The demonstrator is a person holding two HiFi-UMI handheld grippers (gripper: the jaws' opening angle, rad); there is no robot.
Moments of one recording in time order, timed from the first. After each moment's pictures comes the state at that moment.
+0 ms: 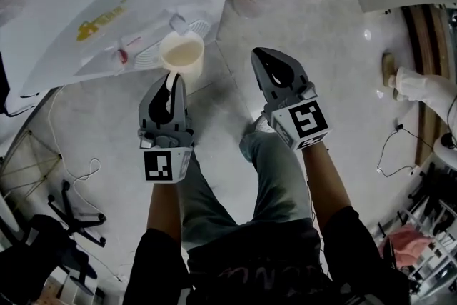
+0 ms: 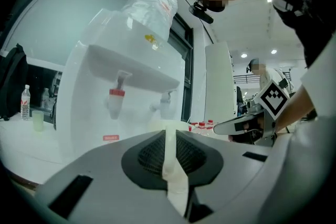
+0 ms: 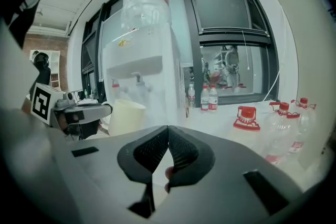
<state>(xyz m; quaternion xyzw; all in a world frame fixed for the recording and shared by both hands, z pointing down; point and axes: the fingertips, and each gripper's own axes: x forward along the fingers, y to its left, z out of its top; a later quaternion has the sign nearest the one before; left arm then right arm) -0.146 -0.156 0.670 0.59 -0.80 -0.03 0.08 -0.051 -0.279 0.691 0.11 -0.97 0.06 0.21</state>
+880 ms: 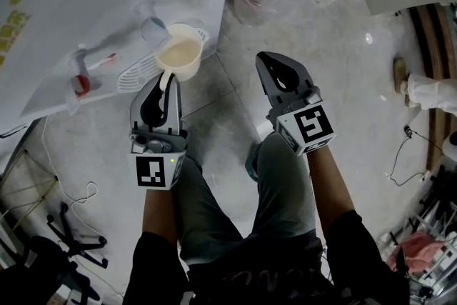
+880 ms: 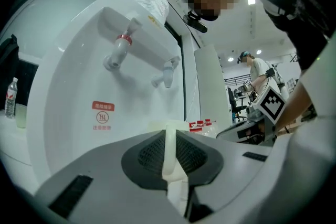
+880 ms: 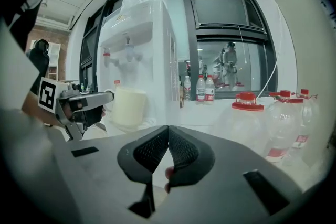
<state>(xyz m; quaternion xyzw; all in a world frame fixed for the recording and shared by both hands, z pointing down) -0.168 -0.186 0.757 0.62 -0.78 -0.02 0.00 -0.057 -0.309 0.799 0.11 -0.97 0.04 0.19</state>
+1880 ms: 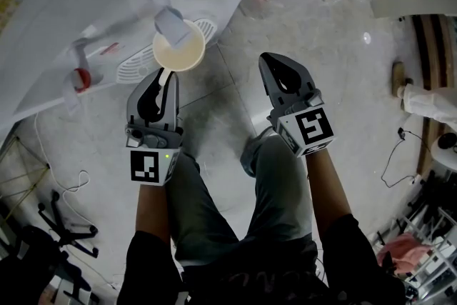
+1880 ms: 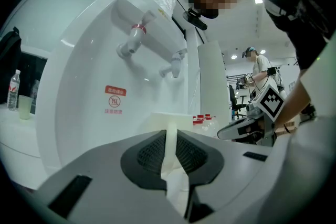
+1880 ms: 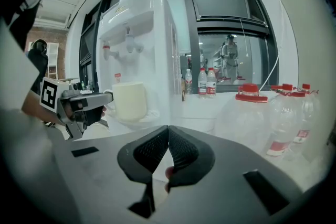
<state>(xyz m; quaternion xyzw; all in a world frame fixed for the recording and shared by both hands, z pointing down) -0.178 -0.175 0.780 0.62 -0.78 -0.02 0.05 -0.061 -0.300 0.816 0.11 -0.97 0.05 0.22</state>
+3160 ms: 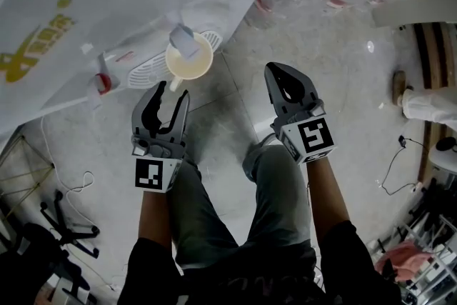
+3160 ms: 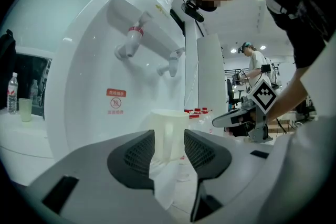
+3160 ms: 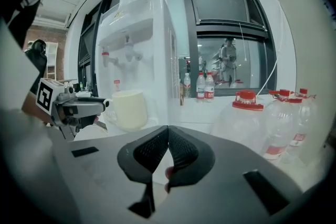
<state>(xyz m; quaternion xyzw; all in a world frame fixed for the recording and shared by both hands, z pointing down) -0.171 -0.160 0.774 0.63 -0.77 0.00 0.09 -0.062 -0.302 0.790 0.12 -0.97 0.05 0.21</state>
